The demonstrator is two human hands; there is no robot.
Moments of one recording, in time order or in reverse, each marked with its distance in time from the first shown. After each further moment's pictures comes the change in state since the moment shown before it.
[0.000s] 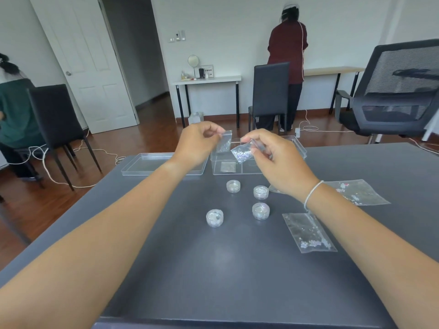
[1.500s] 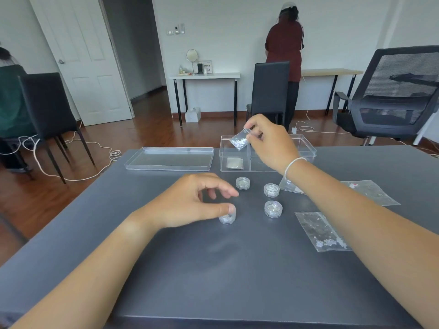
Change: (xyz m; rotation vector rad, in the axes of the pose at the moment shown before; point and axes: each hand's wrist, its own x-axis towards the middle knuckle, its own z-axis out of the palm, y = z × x) left_hand -0.104 -0.005 -0.045 -0.010 -0.552 0.047; right_hand 0.048 0.015 0.029 -0.205 0.008 0.136
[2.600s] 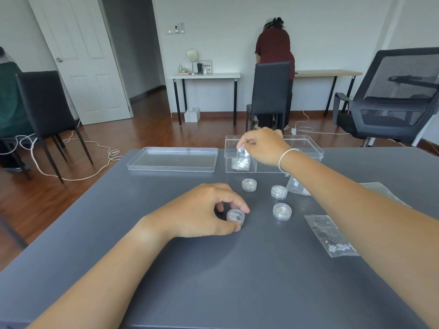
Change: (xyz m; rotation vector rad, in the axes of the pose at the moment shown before) left_hand 0.001 -0.004 0.007 0.118 -0.145 -0.047; right_hand 0.029 0.011 0.024 -0.254 -0.279 0.053
